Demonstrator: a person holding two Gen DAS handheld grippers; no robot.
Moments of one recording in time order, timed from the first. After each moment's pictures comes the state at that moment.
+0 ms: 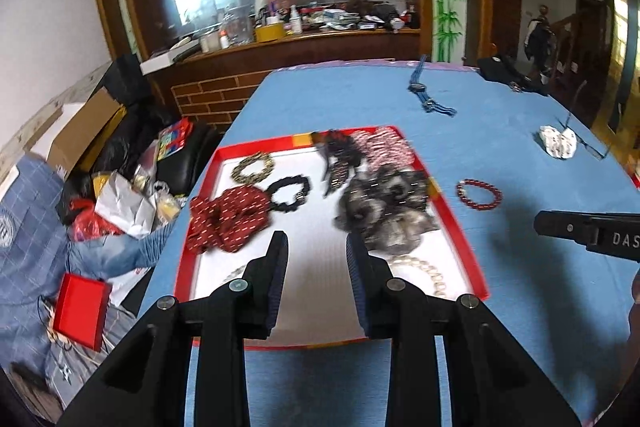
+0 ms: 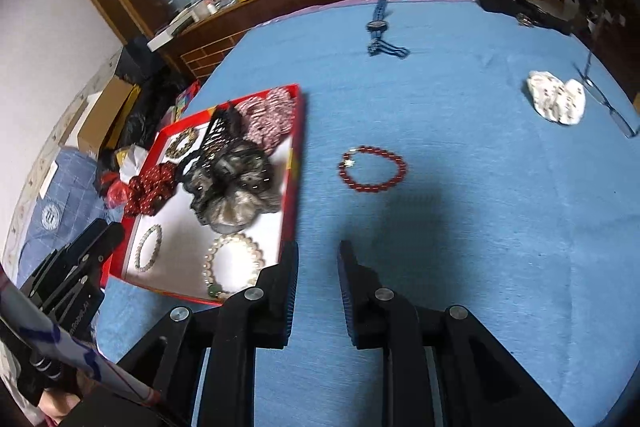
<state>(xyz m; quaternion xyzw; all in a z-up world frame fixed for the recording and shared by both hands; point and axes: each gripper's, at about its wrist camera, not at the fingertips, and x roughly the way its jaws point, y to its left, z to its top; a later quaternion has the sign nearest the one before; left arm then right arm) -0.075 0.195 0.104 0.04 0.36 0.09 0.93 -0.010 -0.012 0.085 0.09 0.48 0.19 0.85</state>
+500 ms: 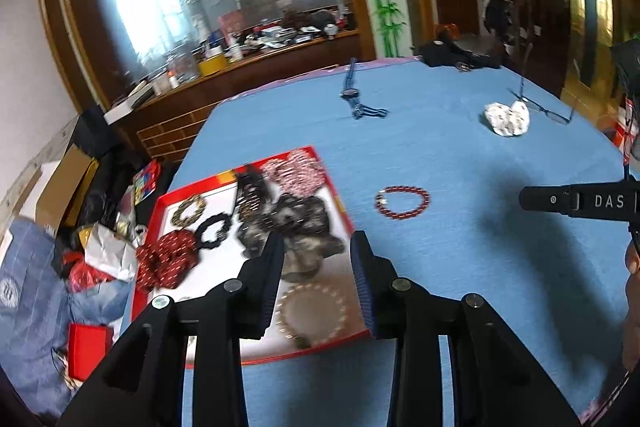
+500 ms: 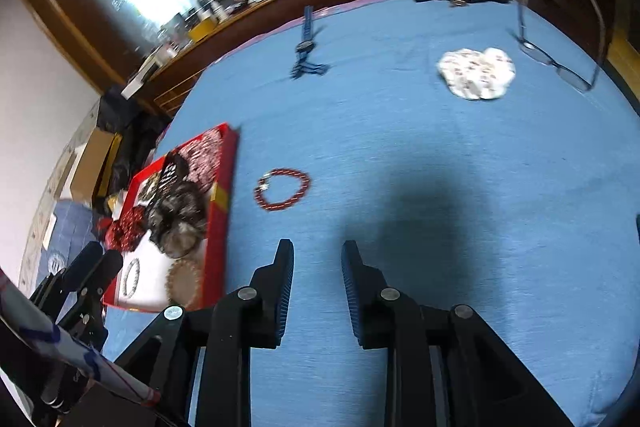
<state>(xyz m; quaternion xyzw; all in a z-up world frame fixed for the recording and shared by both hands) -0.058 0.098 0.109 0.12 0.35 0.04 0.93 -0.007 -0.111 0.079 0.16 0.47 0.15 0.86</state>
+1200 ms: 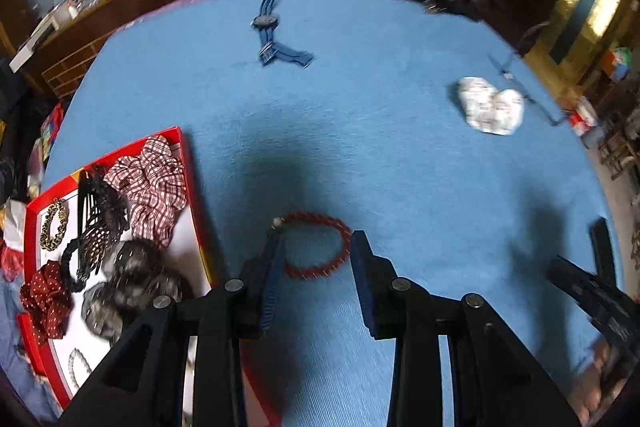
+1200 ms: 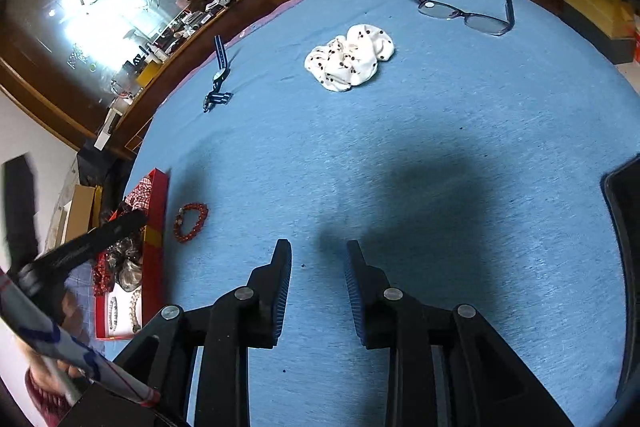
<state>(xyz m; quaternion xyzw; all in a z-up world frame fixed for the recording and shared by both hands) 0.106 0.059 0.062 0.03 0.53 -0.06 0.84 0.003 -0.215 0.043 0.24 0.47 0.10 0.84</state>
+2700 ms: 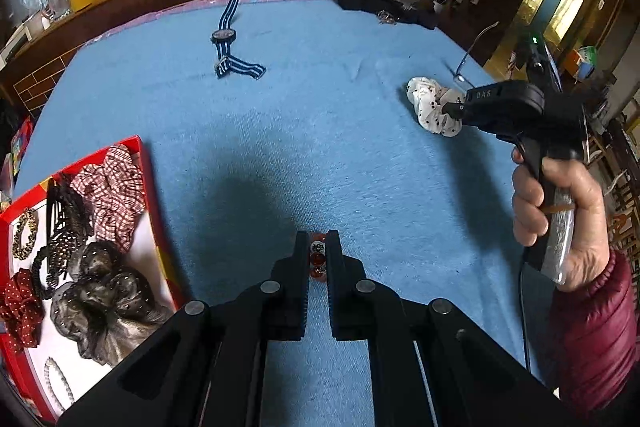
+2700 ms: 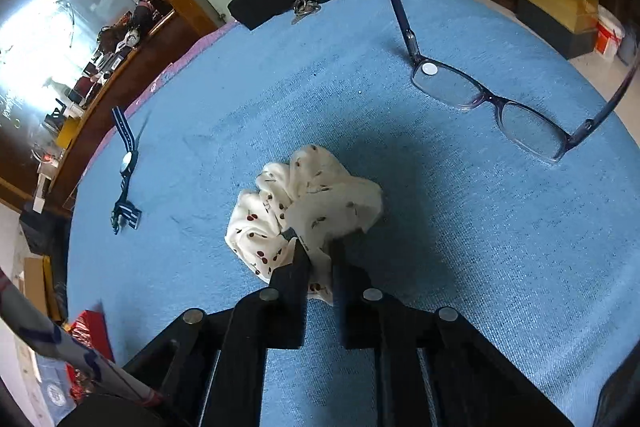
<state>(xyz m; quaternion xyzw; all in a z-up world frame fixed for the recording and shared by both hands) 0.082 0.043 0.074 0.01 0.50 -0.14 0.86 0.178 -0.232 0.038 0.23 0.48 -0.02 0.85</state>
